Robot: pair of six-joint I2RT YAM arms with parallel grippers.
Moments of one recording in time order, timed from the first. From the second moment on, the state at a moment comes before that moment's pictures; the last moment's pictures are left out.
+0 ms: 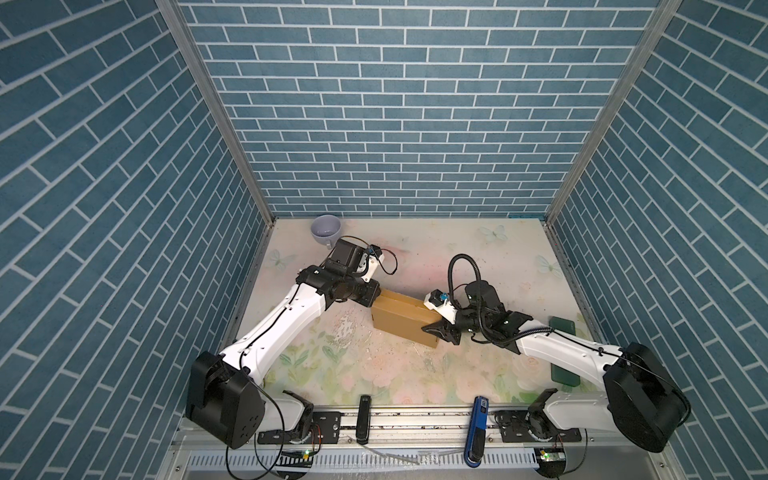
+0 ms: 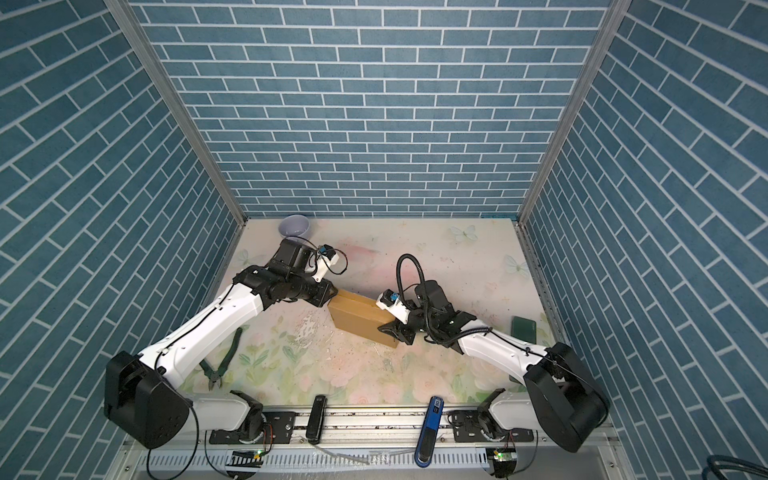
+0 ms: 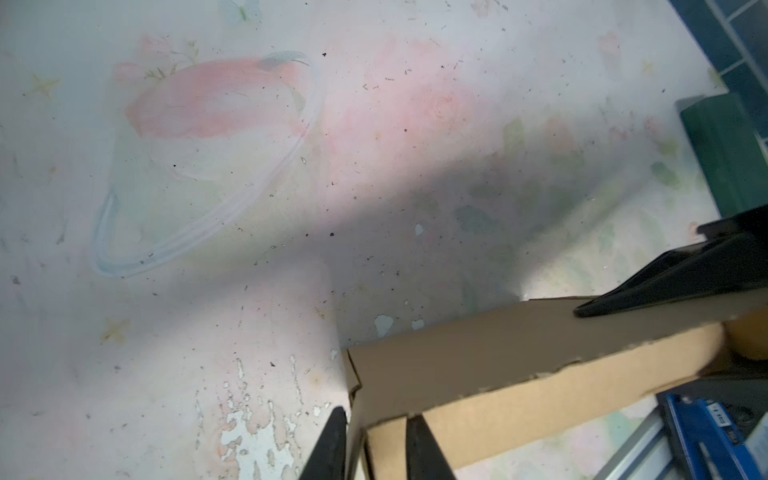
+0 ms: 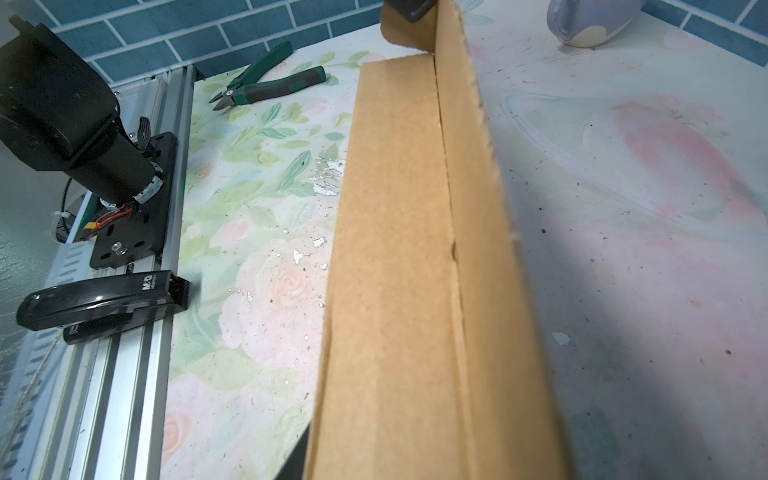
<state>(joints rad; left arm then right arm) -0.47 1.35 1.15 -0.74 0.23 -0.01 0.71 1.31 0.63 0.02 -0.57 -0.28</state>
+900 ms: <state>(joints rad) -0.50 1.32 1.12 -0.72 0.14 -0.05 0.71 1.32 0.63 0.02 -0.57 -0.28</state>
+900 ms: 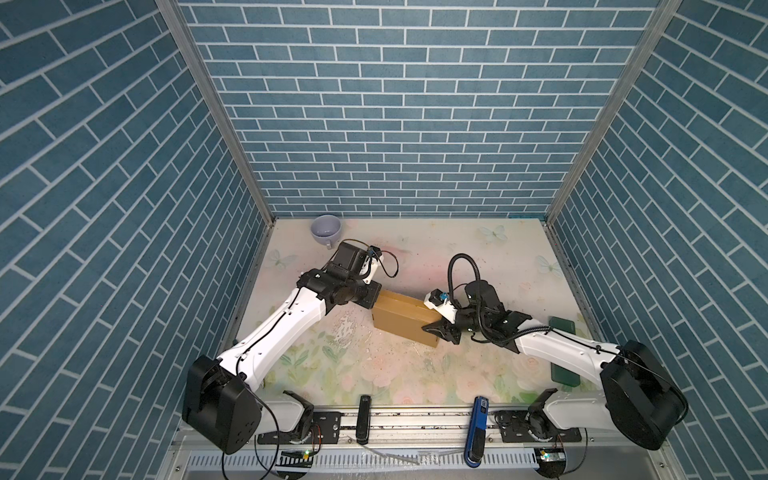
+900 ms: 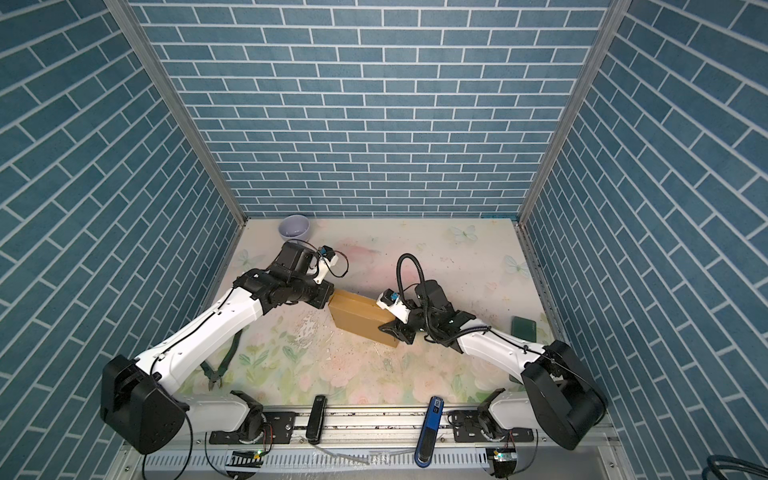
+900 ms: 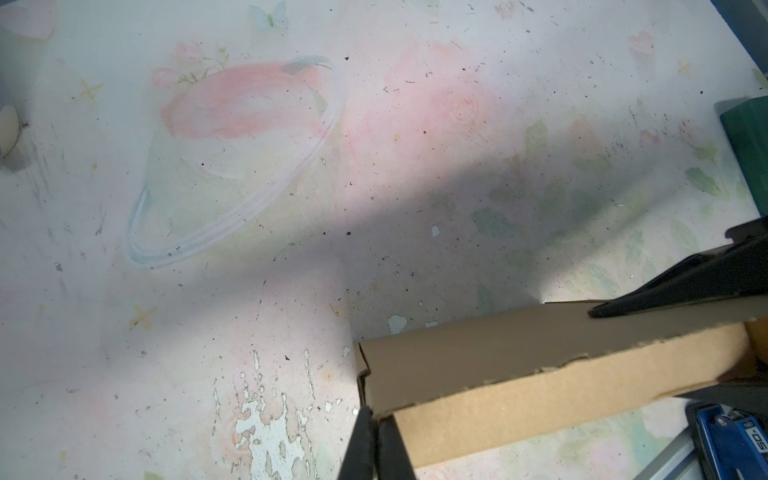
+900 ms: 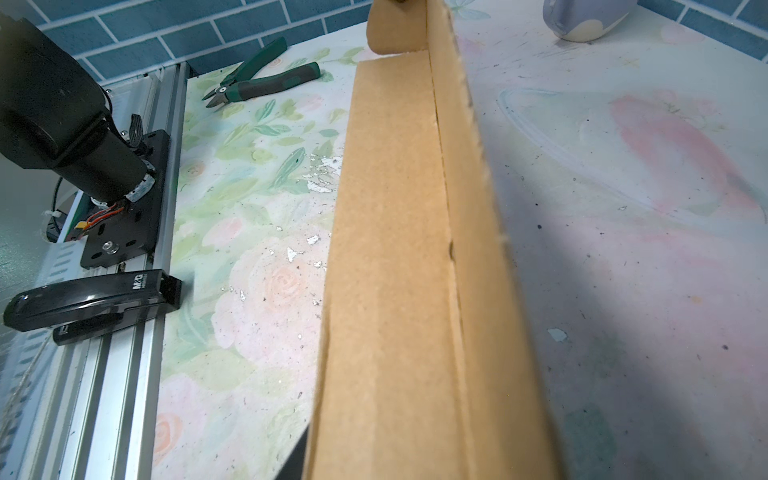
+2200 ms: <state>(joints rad) -0.53 1.22 0.93 -0.49 0.09 -0.16 0.70 1.33 0.63 0.02 -0.57 -0.28</state>
